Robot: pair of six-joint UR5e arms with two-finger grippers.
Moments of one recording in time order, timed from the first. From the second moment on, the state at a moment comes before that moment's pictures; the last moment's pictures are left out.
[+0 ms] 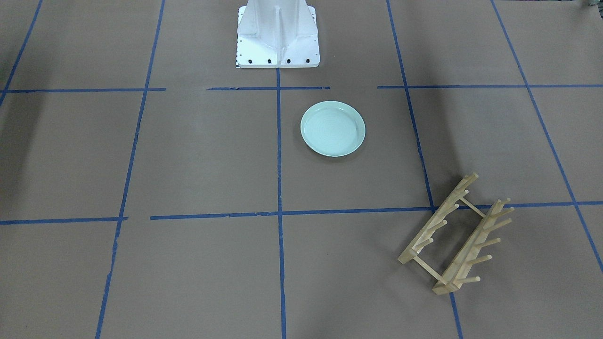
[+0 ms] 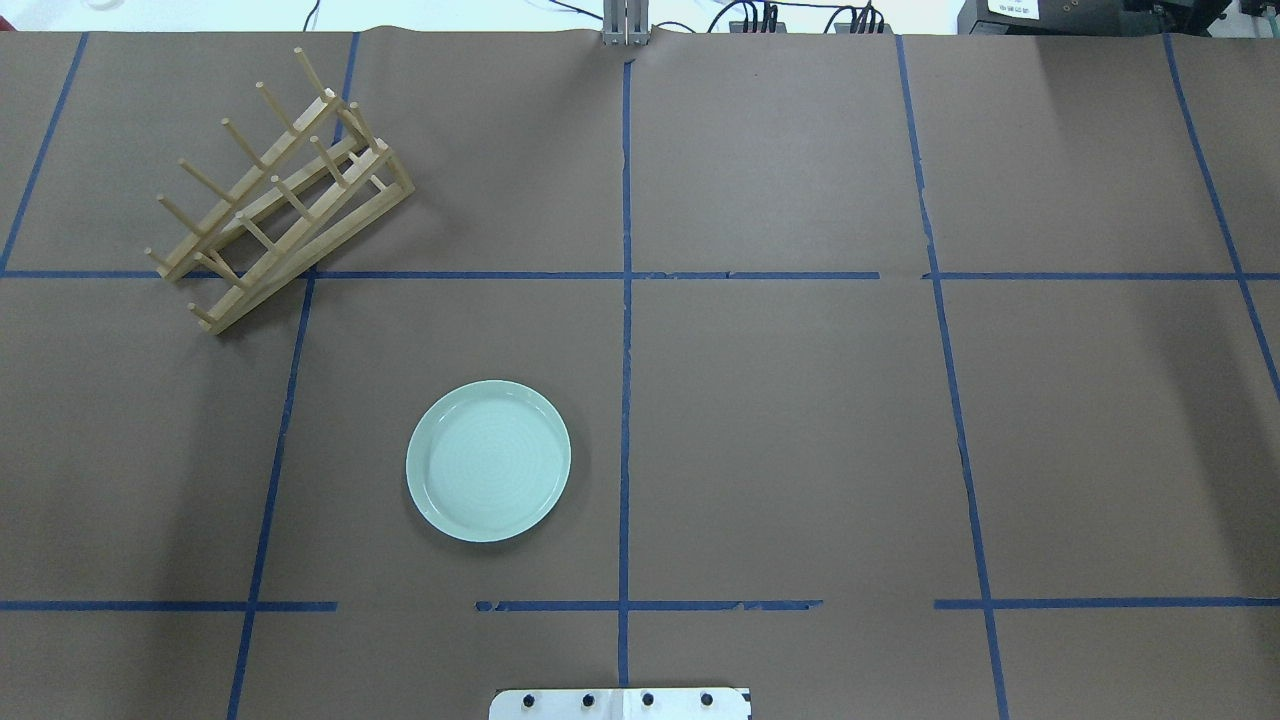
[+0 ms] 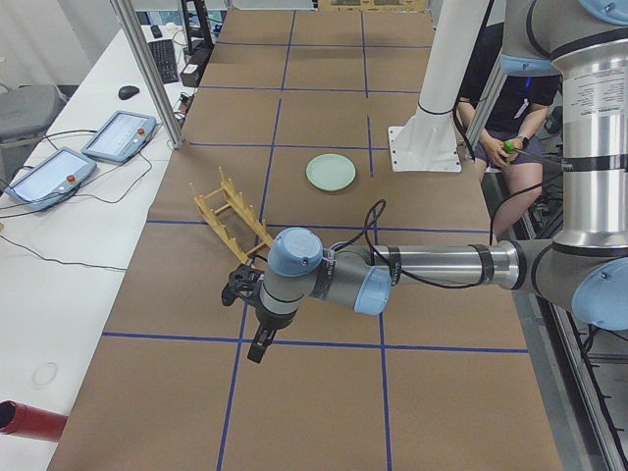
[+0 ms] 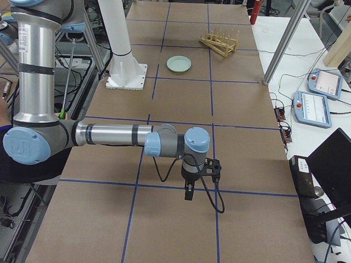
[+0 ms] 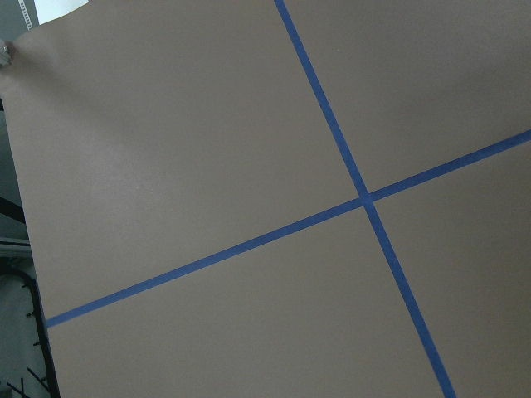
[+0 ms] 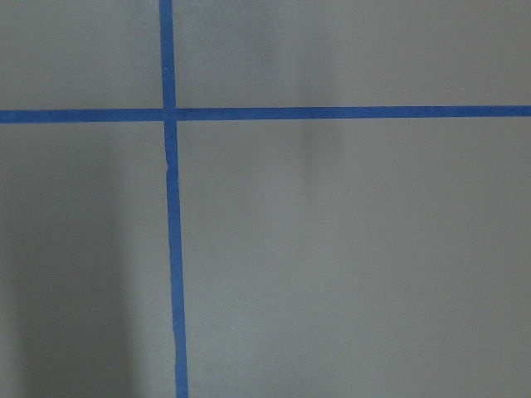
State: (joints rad) left arm -1.63 -1.44 -1.68 -1.89 -2.25 0.09; right arm 1.55 -1.66 1.68 -1.60 2.19 0.06
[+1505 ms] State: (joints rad) left arm -1.53 -1.44 -1.69 -1.57 -2.36 0.01; right arm 1.55 -1.66 1.68 -1.60 2.19 0.06
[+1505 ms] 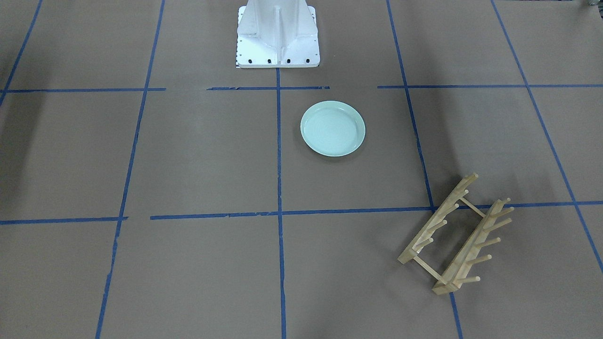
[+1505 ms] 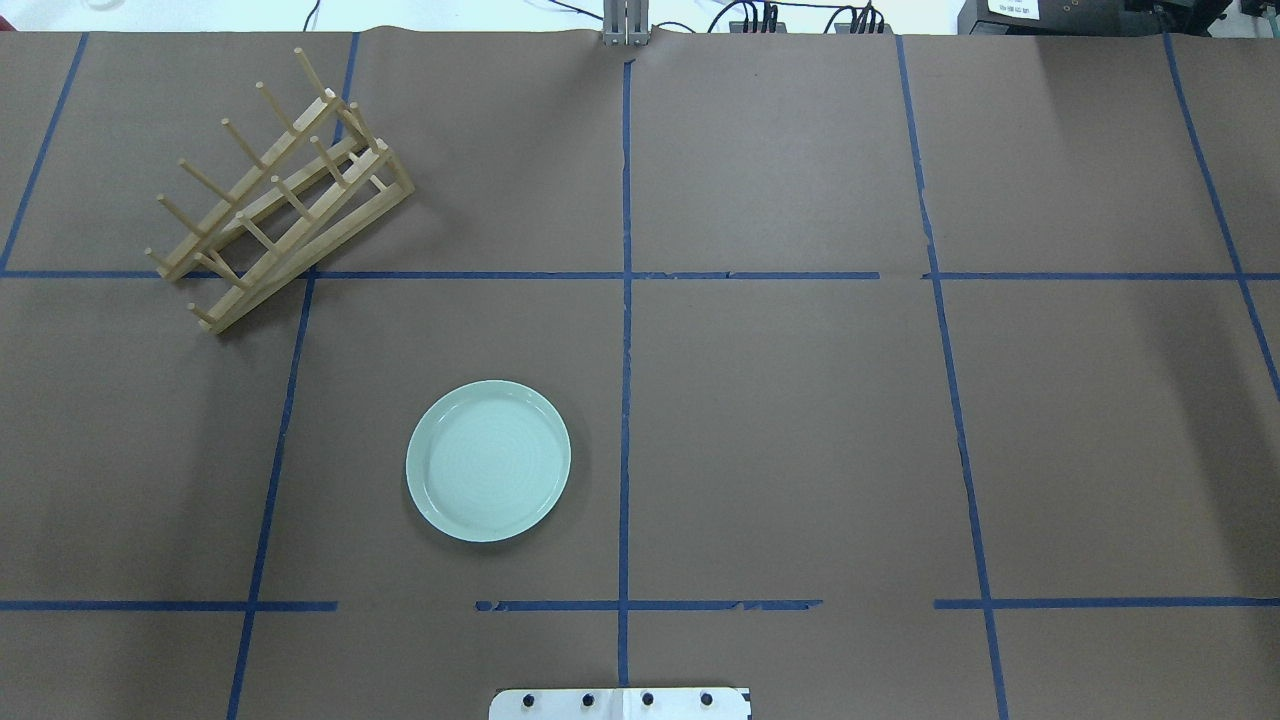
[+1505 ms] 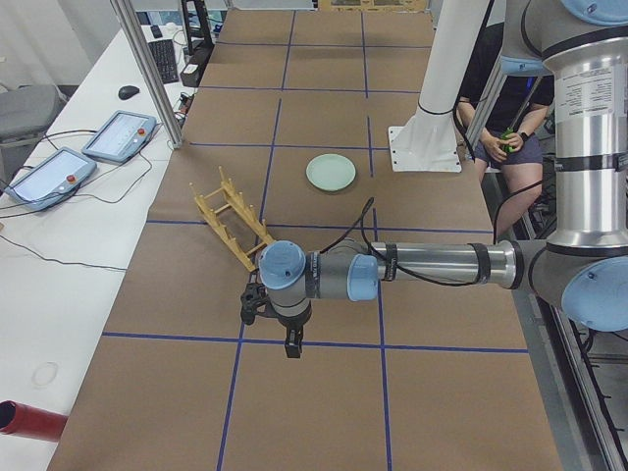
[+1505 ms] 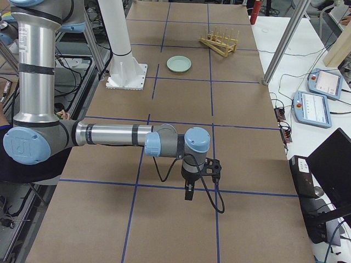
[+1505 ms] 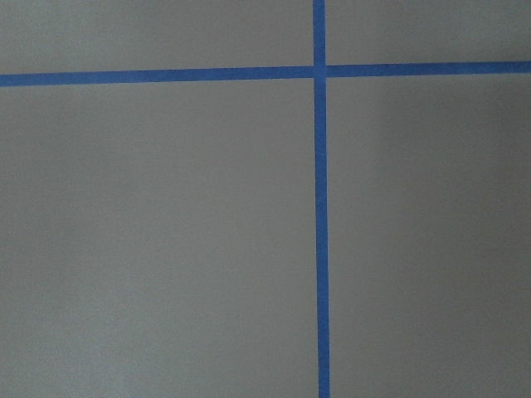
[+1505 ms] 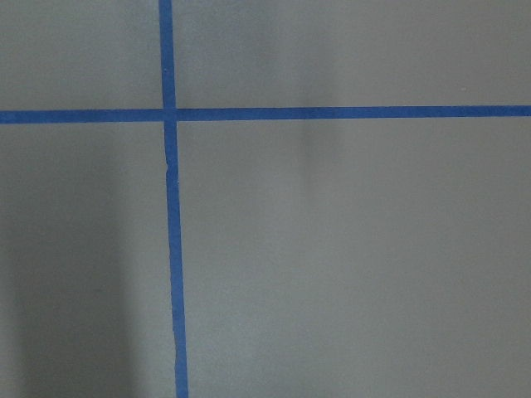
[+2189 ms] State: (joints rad) left arm -1.53 -1.44 -1.70 -1.56 -2.36 0.02; right arm 1.55 -1.66 1.68 -1.60 2.19 0.06
